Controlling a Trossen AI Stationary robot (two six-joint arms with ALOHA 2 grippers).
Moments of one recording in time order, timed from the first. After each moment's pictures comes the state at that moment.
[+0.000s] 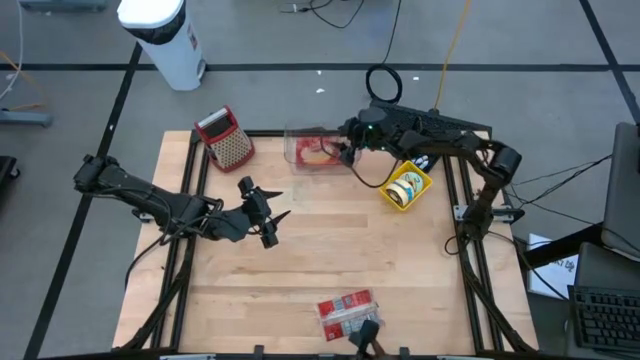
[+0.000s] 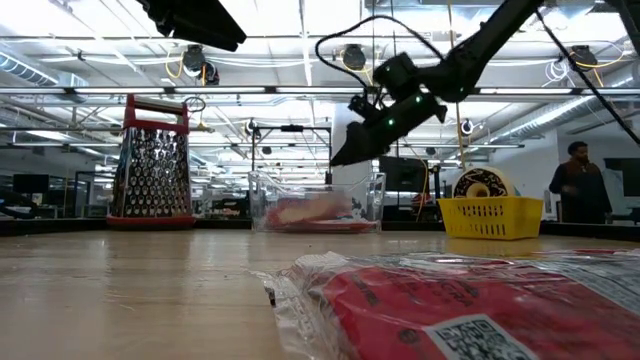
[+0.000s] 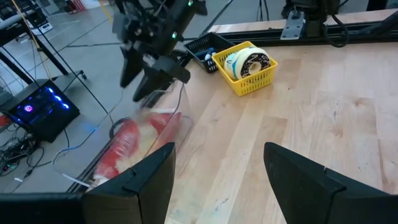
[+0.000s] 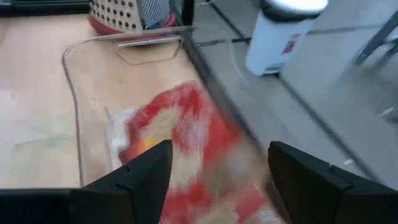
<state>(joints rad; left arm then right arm) -0.34 1.17 0.87 -0.26 -0.78 -0.16 -0.61 1.77 1.06 0.26 -0.13 -0.21</state>
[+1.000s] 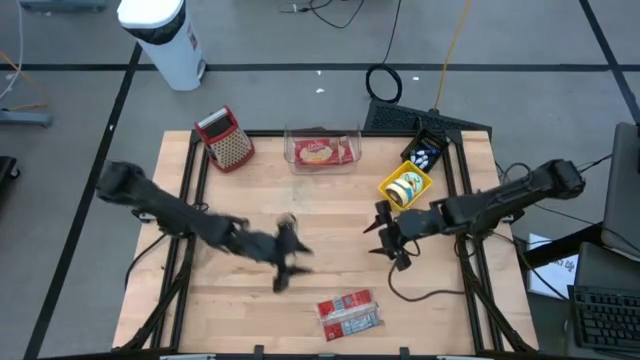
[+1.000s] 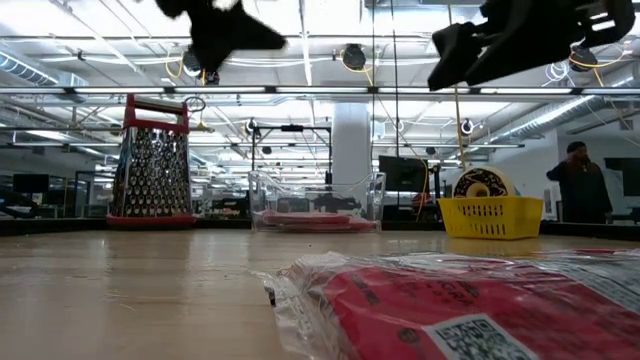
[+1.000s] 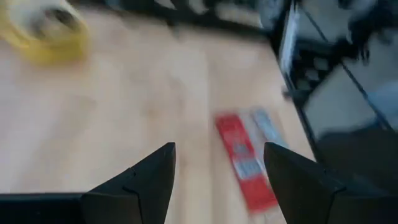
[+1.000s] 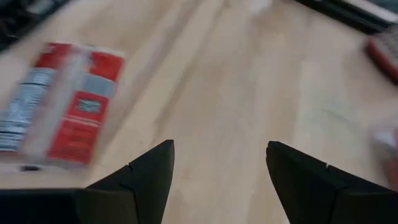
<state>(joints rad) -0.37 1.42 0.88 0.07 -0.19 -0.37 0.26 1.16 0.74 -0.21 0.08 -0.22</state>
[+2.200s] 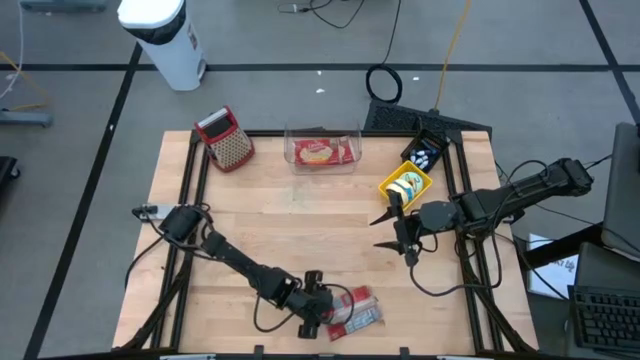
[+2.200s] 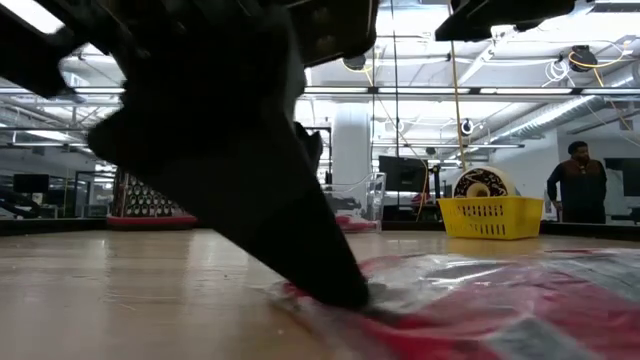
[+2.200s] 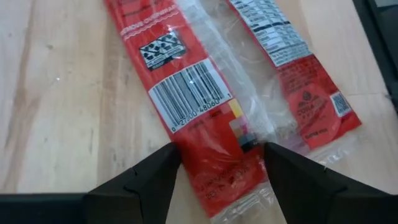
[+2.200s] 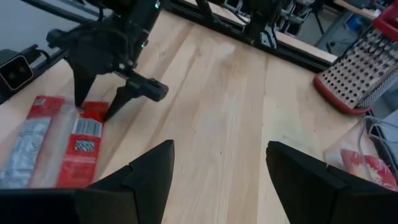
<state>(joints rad) -0.52 2.14 1.34 -0.15 -0.15 -0.39 0.30 1.00 0.73 -0.20 0.16 -0.21</state>
